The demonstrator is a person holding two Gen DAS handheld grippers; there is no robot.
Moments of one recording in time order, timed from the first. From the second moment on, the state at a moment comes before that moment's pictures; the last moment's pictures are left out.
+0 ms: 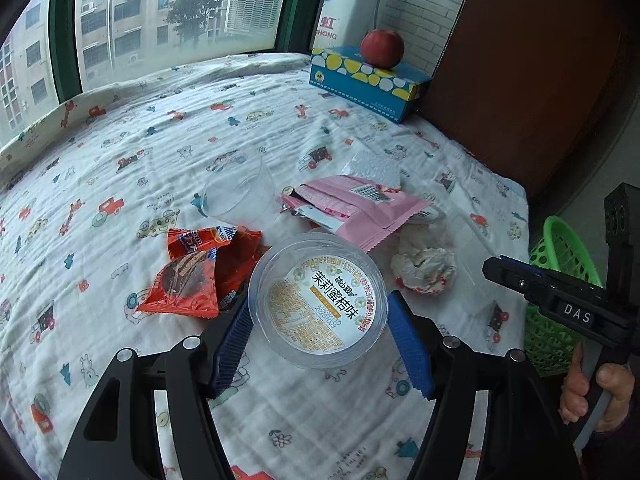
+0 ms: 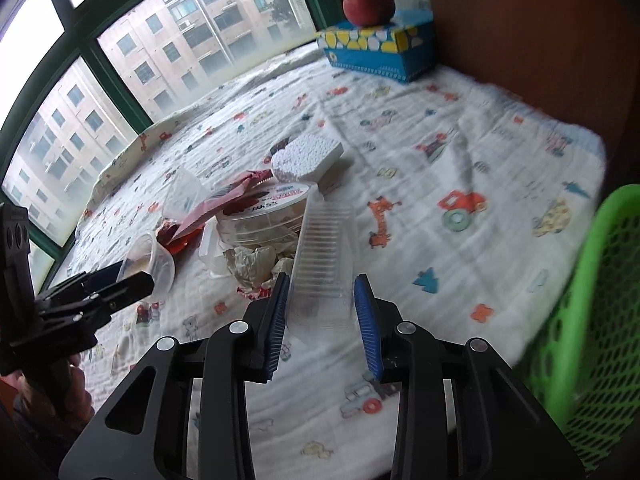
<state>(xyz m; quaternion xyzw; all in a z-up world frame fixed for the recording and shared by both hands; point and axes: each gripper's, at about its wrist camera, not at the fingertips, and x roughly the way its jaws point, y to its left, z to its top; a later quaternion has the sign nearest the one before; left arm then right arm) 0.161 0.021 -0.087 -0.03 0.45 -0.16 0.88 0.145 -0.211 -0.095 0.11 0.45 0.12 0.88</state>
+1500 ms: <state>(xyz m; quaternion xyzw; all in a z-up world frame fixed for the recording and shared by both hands) 0.103 -0.206 -0.018 0.03 0.40 -0.34 0.85 -0.001 -0.405 -0.047 0.16 0.39 -0.06 0.91</state>
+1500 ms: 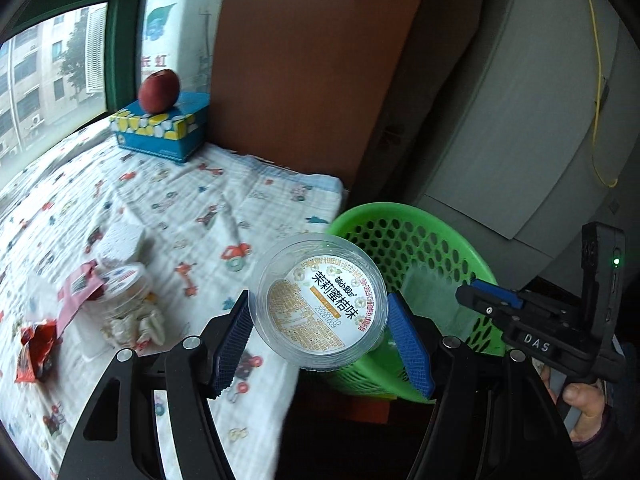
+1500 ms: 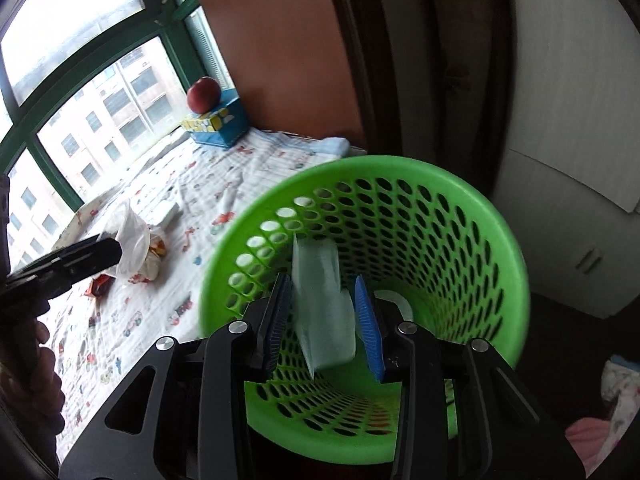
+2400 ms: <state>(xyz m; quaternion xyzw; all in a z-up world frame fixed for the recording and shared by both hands) 0.090 -0.271 -0.038 0.05 0.43 -0.39 0.81 -0.044 -0.428 -0.031 0.15 0.35 -0.10 0.92</state>
